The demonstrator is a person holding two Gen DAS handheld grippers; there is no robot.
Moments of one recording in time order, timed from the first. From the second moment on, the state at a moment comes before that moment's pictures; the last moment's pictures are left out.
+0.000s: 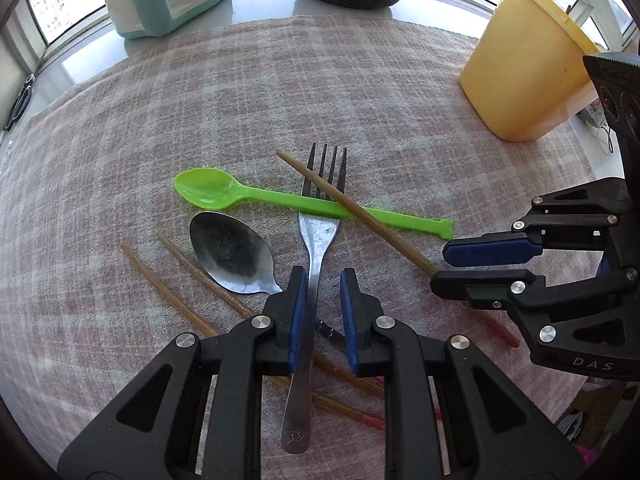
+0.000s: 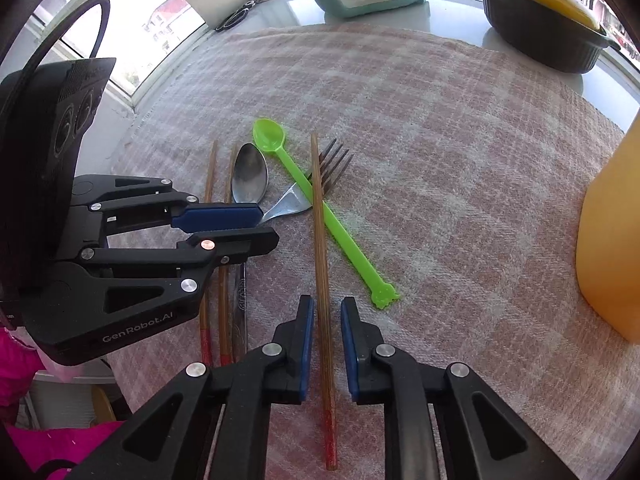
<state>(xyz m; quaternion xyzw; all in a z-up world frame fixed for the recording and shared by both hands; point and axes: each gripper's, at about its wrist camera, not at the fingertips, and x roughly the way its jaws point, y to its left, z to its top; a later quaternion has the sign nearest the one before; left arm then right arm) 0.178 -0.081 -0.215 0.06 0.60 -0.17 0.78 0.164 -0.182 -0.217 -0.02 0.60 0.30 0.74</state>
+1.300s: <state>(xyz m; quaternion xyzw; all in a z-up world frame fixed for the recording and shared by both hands) 0.163 -0.049 -0.184 0.00 0.59 -0.15 0.79 0.172 -0.188 -0.215 -0.01 0.58 0.26 0.77</state>
